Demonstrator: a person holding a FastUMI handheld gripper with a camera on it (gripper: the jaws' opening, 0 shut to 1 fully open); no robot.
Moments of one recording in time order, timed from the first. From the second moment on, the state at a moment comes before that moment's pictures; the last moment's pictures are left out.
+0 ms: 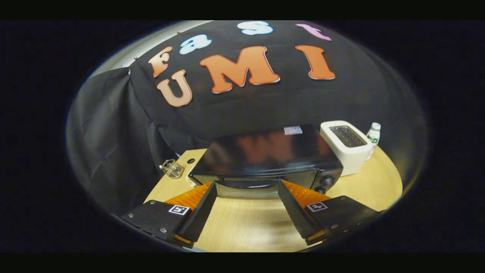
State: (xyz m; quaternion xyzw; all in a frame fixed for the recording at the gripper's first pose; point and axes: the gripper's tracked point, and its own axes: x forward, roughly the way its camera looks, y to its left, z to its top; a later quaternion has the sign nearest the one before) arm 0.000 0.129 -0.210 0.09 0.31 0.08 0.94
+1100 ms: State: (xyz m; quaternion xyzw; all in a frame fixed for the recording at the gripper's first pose) arm -0.018 0.074 0.086 0.00 -0.03 0.07 1.00
